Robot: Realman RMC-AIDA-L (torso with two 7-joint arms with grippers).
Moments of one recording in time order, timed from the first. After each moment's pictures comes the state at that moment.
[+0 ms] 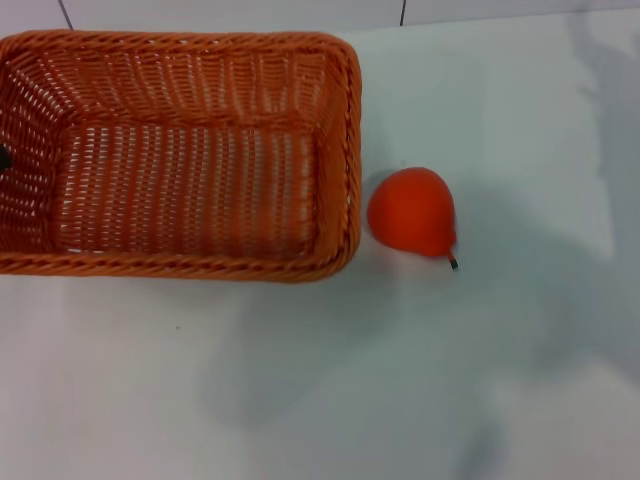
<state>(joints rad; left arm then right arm) -0.51 -2.11 0.24 1.21 2.36 1.75 -2.42 0.58 2.09 -0.34 -0.06 -0.64 -1.12 -2.29</state>
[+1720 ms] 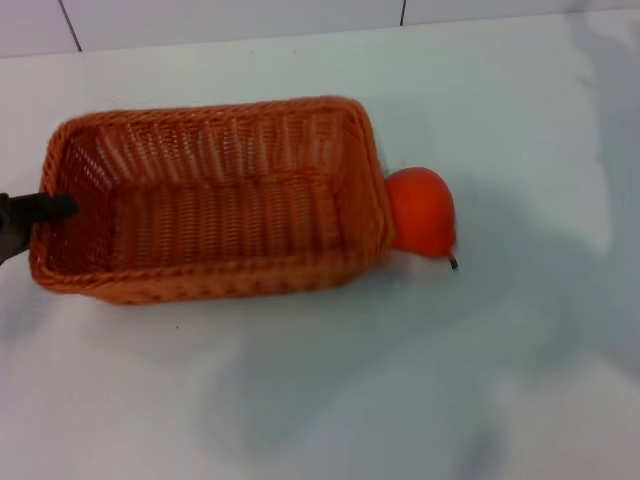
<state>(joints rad) -0.43 -2.16 0.33 0.90 2.26 1.48 -2.38 0.59 2.08 -0.35 -0.10 -0.64 -1.08 -2.29</state>
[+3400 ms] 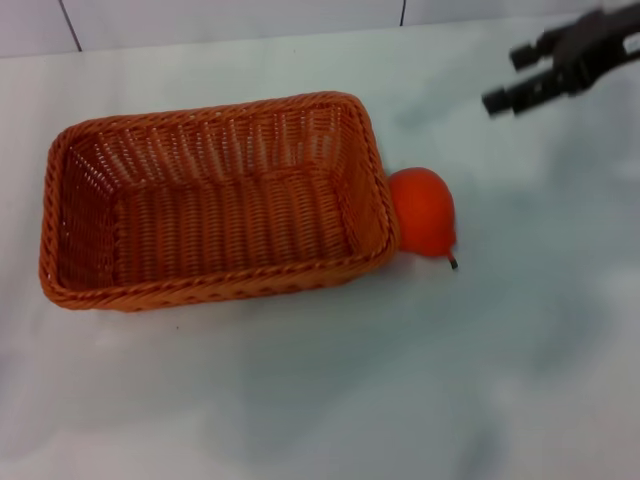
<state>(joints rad) -0.43 -2.16 0.18 0.33 1.31 1.64 -0.79 0.74 1.86 -0.82 -0.95 -2.27 -1.62 -1.14</state>
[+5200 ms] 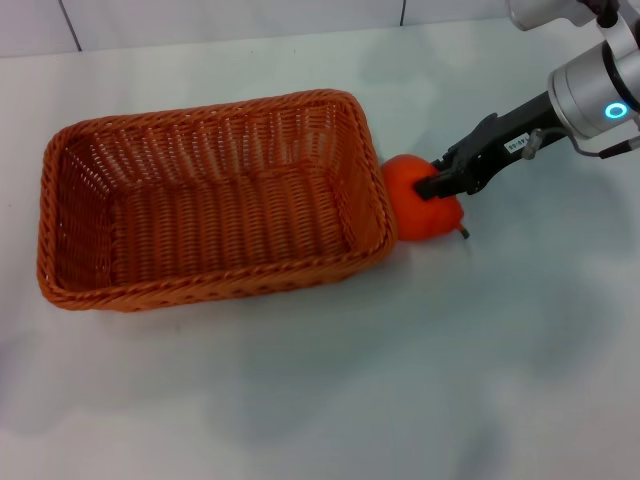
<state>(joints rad) -0.47 -2.16 0.18 0.30 1.29 1.63 -0.83 0.85 2.00 -0.89 -0.69 -2.47 -1.40 -1.17</state>
